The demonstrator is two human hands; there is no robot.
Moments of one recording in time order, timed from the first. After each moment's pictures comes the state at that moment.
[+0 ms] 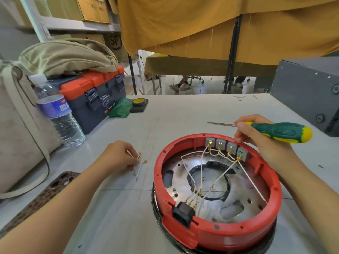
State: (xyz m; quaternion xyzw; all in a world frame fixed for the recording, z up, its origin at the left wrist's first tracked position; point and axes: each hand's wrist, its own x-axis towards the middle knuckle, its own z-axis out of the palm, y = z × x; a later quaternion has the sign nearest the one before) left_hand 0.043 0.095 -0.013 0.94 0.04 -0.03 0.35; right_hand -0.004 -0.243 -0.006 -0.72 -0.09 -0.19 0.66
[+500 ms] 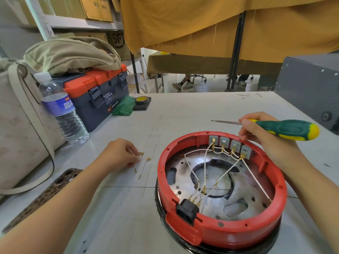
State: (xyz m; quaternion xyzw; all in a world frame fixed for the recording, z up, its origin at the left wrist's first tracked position) left_hand 0.043 0.102 -0.013 0.95 0.03 -0.03 0.32; right_hand -0.005 -0.241 -0.005 -0.72 -0.08 -0.20 0.66
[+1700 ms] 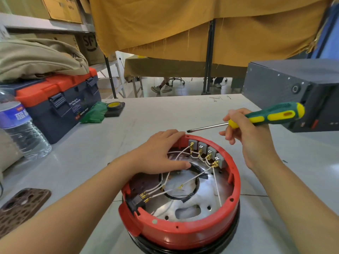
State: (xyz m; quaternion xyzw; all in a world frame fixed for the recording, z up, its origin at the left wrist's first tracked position) left_hand 0.035 -0.038 0.018 0.91 -0.38 -0.02 0.13; right_hand -0.008 -0.252 0.011 -0.66 0.00 -0.29 0.69
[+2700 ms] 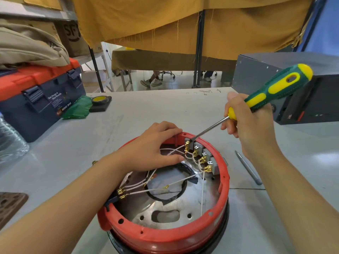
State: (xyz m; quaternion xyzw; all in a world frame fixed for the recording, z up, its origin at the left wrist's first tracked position) left_hand 0.040 -0.044 0.012 0.89 -0.42 0.00 0.19; right_hand -0.021 -0.250 0.030 -0.69 -0.02 -0.37 0.63
